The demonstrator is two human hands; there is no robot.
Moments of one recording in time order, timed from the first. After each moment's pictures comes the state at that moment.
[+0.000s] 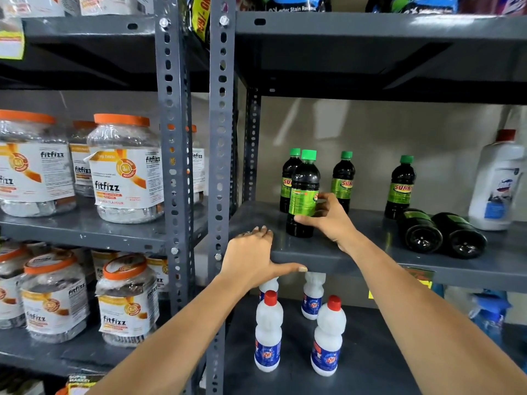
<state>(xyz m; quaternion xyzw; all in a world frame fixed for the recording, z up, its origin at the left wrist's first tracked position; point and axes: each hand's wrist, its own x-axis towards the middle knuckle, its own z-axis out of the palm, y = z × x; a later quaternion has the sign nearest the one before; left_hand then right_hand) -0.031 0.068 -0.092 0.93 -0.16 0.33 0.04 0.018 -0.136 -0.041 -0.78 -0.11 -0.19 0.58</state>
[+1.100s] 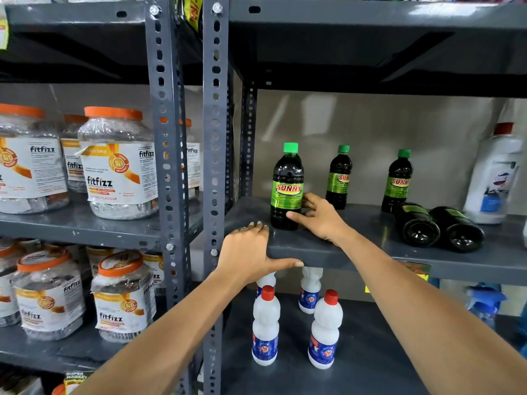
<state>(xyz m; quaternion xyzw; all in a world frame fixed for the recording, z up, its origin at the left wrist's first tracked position) -0.031 0.069 -0.092 0.92 -0.18 0.36 0.03 0.030 -0.130 -0.047 -0.85 -0.15 -0.17 0.47</state>
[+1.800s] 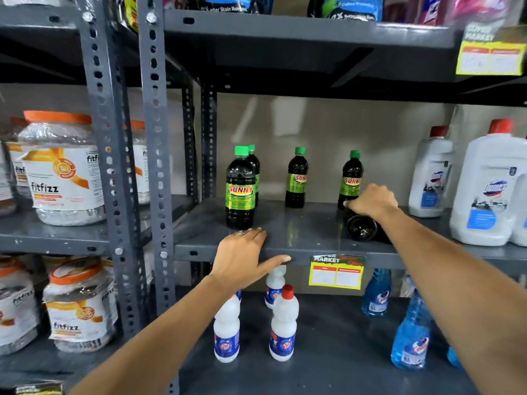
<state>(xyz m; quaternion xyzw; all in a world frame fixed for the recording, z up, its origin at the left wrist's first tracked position) -0.043 -0.009 -0.099 0.87 -0.26 0.42 0.04 -0.024 -0.309 0.015 -0.93 0.23 -0.24 0.16</state>
